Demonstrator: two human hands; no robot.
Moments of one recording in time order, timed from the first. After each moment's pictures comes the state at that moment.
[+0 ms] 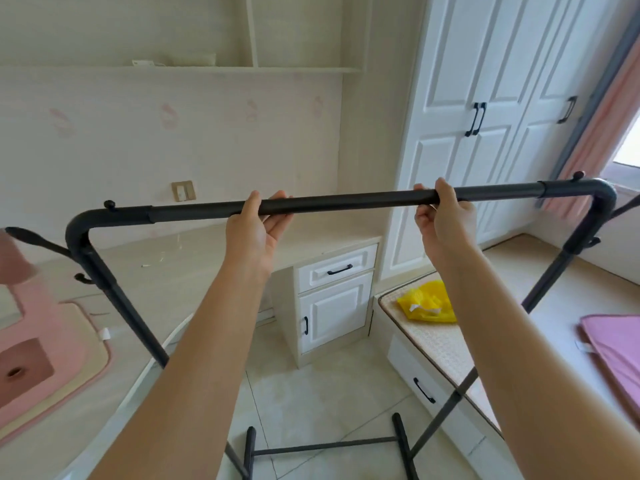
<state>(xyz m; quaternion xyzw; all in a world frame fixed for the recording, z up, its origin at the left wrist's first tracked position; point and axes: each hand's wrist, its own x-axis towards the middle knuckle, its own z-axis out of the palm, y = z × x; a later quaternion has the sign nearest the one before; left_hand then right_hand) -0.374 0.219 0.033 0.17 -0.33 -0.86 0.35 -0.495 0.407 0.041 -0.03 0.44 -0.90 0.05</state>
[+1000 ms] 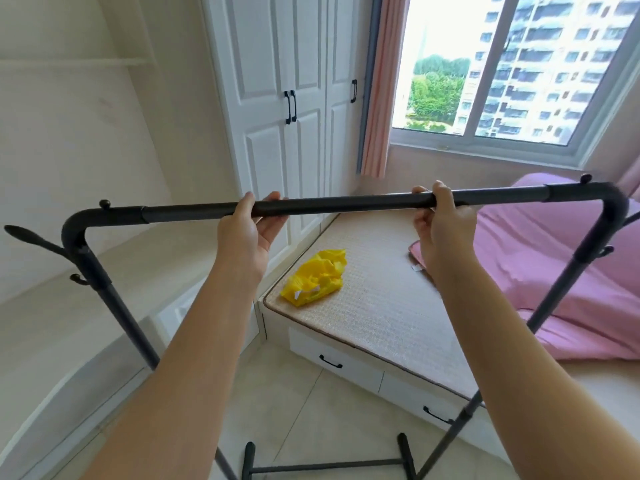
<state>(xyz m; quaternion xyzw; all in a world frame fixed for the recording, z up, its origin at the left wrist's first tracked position) -0.512 0.335 0.031 0.07 -0.38 -0.92 0.07 -0.509 0.562 0.031 0.09 0.41 -0.87 -0.25</state>
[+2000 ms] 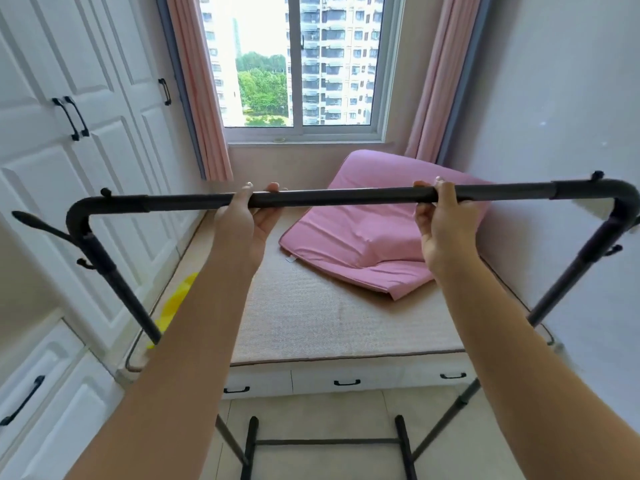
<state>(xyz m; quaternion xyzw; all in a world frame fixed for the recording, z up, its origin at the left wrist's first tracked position) -0.558 0.545 0.029 -0.06 -0.37 -0.91 -0.17 -0.421 0.729 0.033 0.21 0.39 -0.75 -0.49</state>
